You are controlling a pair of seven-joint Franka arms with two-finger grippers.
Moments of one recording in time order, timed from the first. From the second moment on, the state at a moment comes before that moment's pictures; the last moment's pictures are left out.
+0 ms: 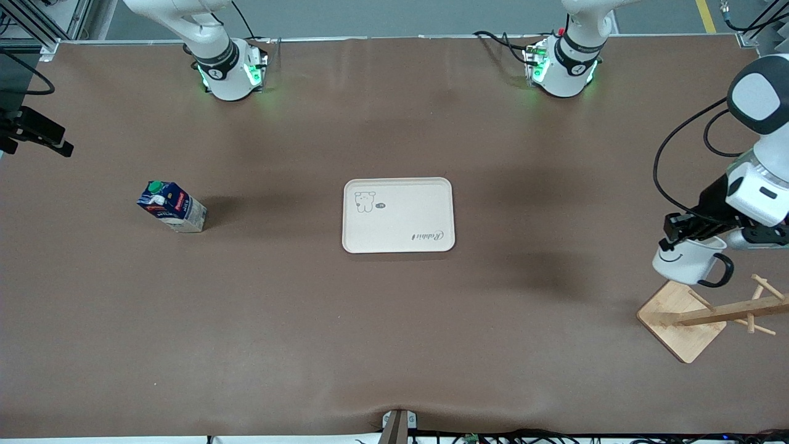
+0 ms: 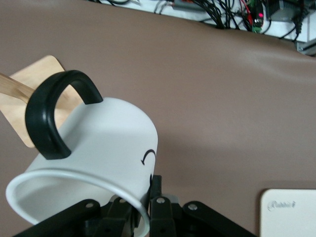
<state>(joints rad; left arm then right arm) 0.29 0.08 -0.29 -1.87 -0.19 2.17 0.00 0.11 -0.03 -0.18 -1.50 0.01 1.47 0.01</state>
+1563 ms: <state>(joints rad) -0.18 0.48 -0.45 -1.66 -0.10 2.00 -0.96 0.10 0.02 -0.18 -1.50 0.00 1.47 0.01</state>
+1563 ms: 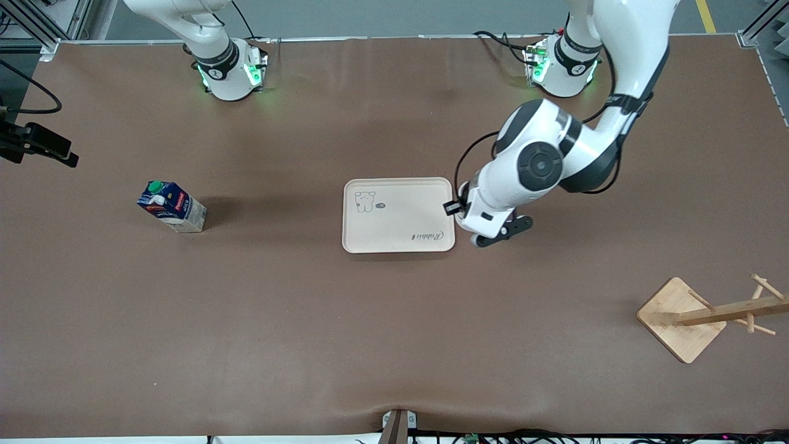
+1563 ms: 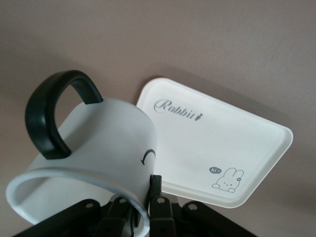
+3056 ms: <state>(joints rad) -0.33 0.75 -0.45 -1.58 -0.10 2.09 -1.09 0.04 0.09 -0.18 -1.61 0.04 1.47 0.01</state>
